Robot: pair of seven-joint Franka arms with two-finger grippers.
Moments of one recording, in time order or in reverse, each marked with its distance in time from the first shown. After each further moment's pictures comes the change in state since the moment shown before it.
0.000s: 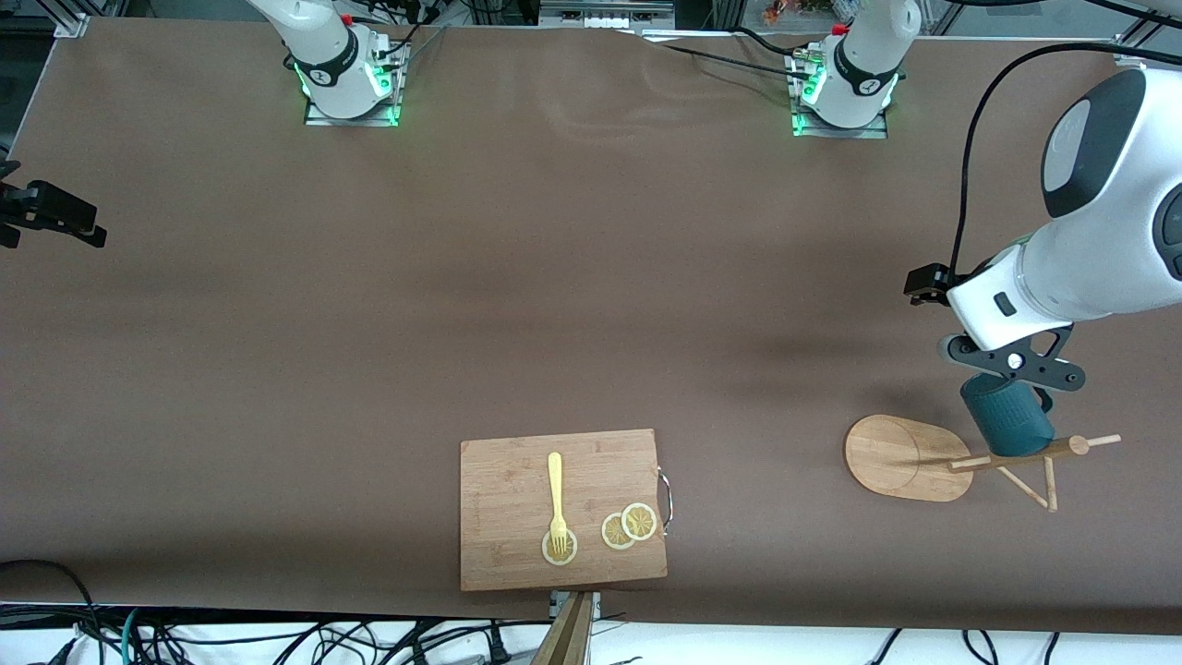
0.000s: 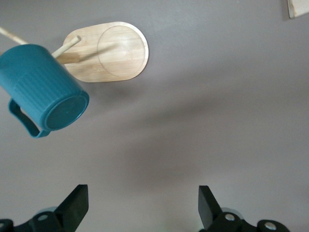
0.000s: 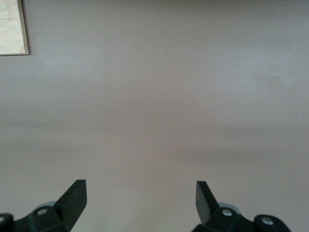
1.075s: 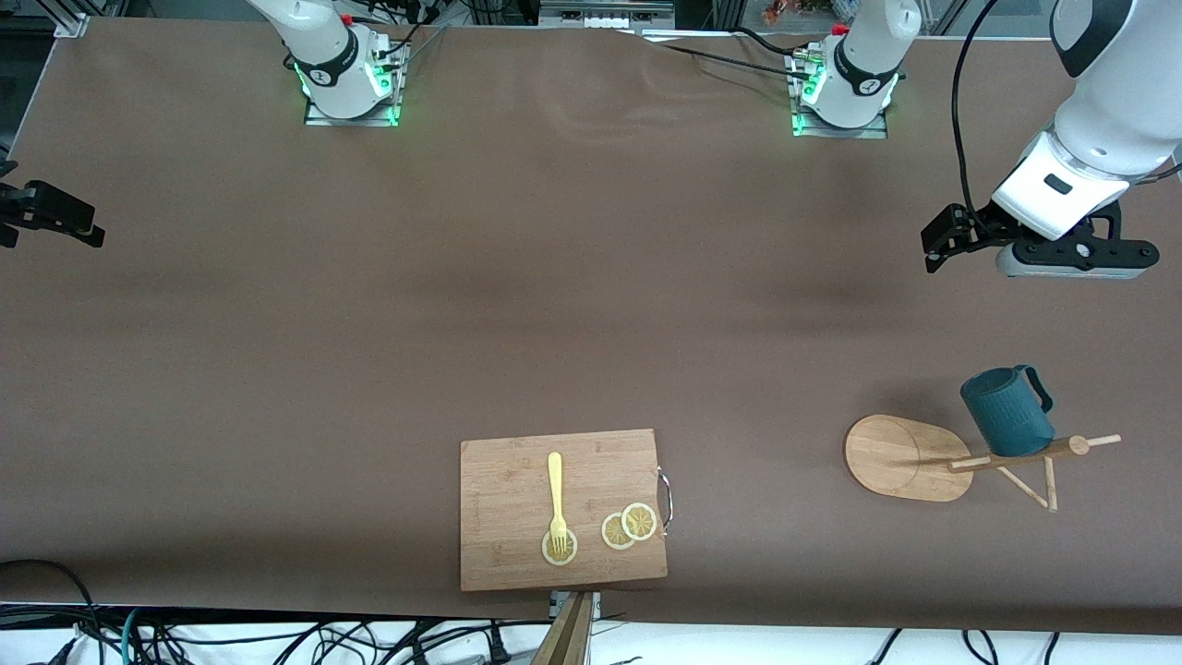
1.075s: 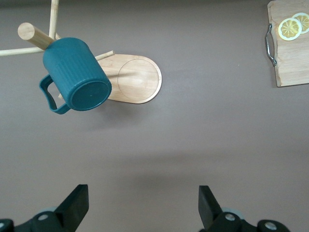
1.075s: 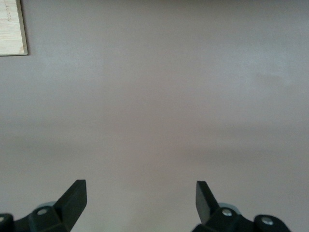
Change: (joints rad) left arm -0.130 -0.466 0.244 -0.610 -0.143 0.468 -0.132; right arm 0.000 0.000 -0.002 0.000 0.000 0.000 0.000
